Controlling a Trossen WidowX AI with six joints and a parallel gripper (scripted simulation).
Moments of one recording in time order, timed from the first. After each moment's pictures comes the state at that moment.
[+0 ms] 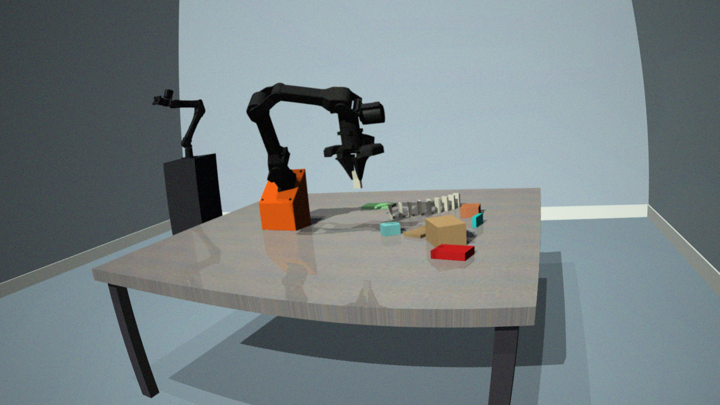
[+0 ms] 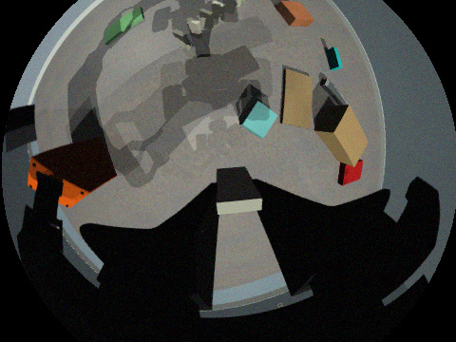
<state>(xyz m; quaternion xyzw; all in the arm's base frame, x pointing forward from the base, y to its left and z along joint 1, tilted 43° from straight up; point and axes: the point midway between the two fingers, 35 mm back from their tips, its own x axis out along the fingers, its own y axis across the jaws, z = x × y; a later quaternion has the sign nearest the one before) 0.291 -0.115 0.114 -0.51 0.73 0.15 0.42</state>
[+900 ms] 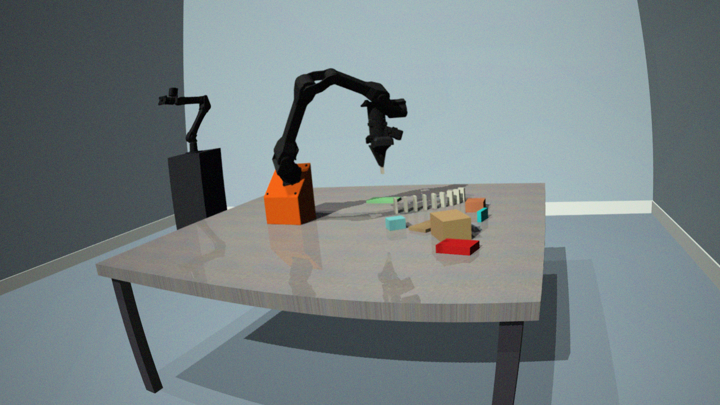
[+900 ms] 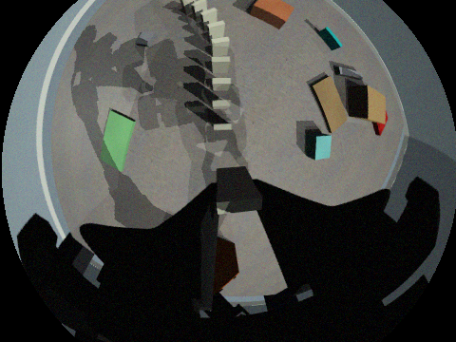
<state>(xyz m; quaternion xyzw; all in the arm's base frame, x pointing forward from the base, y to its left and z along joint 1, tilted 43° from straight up) 0.304 0.036 -0.031 -0.34 0.75 -0.13 0.56</state>
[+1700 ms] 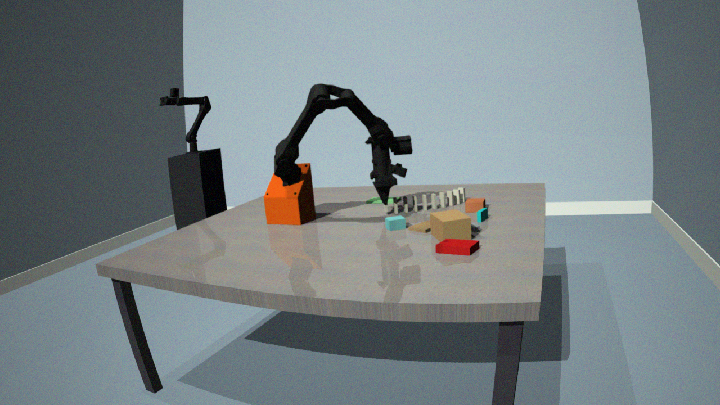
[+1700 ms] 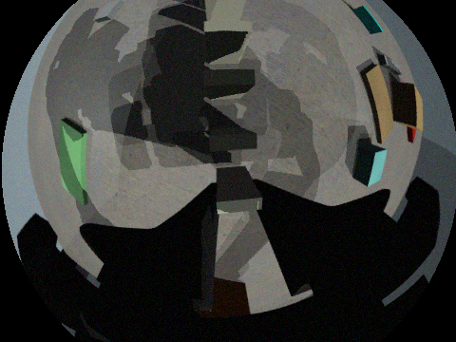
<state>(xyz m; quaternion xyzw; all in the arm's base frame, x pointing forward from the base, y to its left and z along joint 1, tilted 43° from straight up) 0.286 -0.046 -0.124 -0.33 0.75 -0.14 0.56</state>
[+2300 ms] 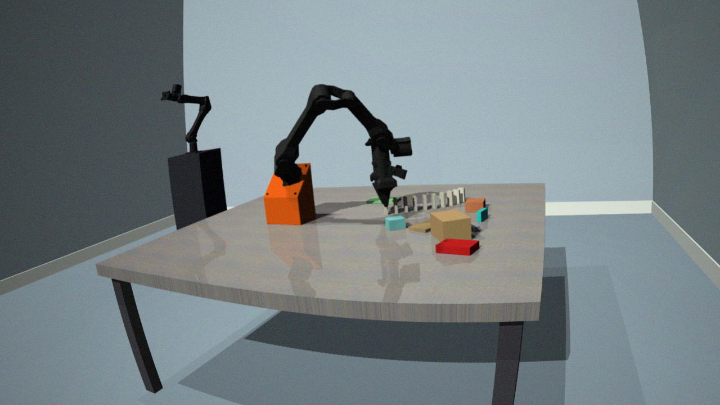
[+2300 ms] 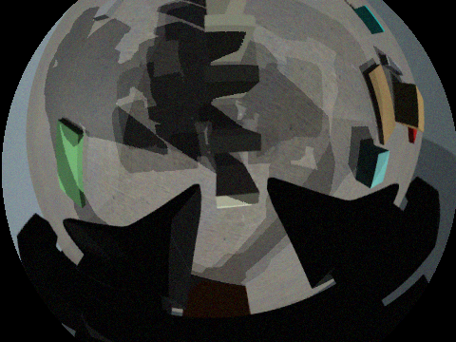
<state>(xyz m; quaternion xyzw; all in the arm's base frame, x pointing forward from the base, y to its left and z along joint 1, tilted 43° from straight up) 0.284 -0.050 -0.129 -0.33 0.75 -0.14 0.56</state>
